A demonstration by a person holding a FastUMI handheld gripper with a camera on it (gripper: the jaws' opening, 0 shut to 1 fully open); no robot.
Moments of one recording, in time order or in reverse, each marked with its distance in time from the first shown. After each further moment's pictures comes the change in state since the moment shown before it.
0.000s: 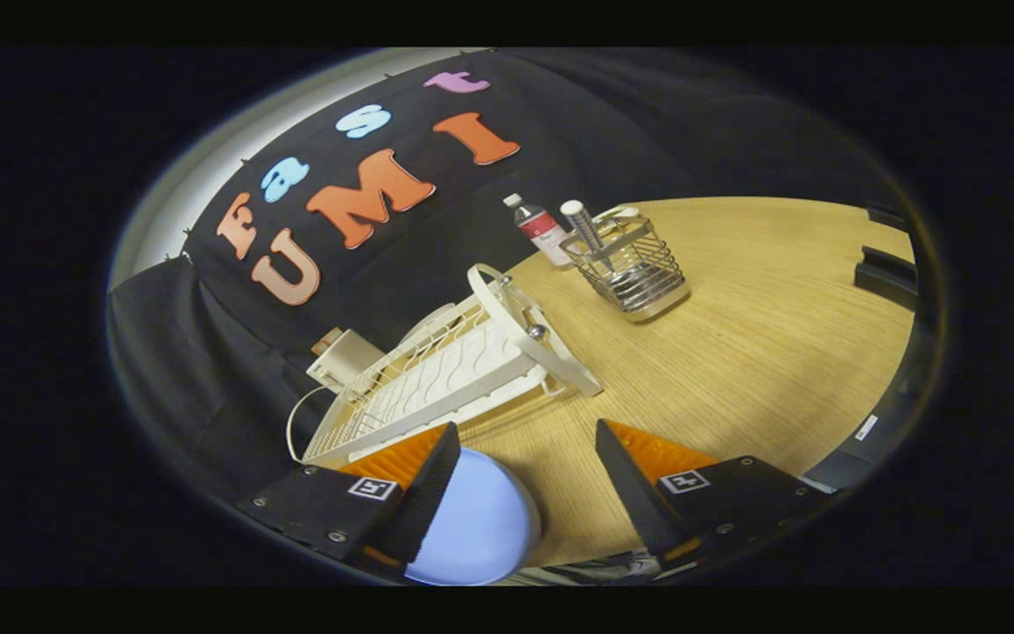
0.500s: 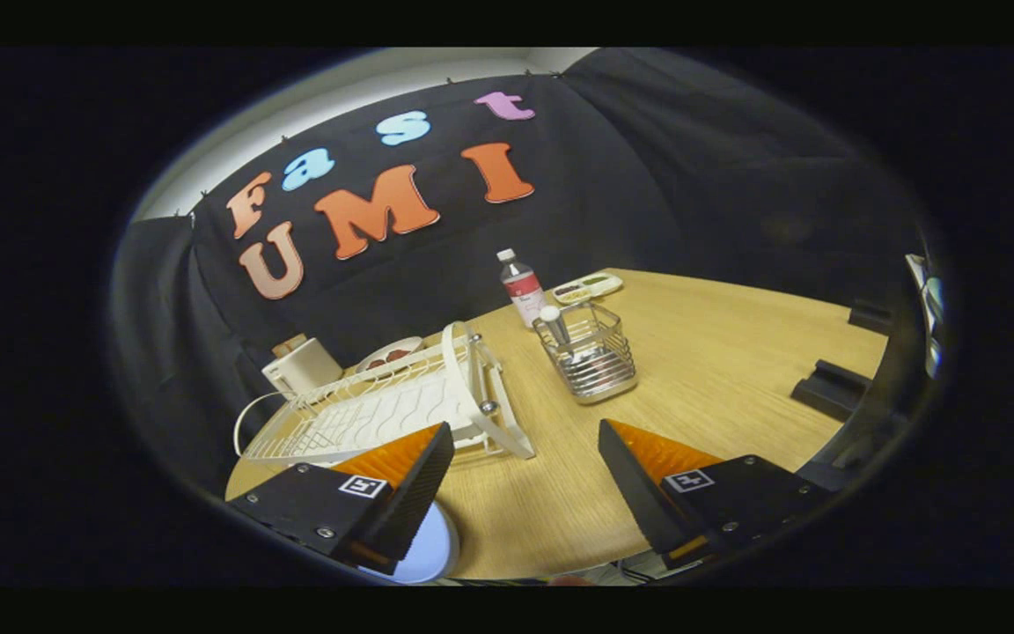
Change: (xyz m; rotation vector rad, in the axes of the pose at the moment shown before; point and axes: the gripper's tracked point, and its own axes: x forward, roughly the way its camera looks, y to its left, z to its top) arm -0.010 -0.021 0.076 -0.243 -0.192 -0.135
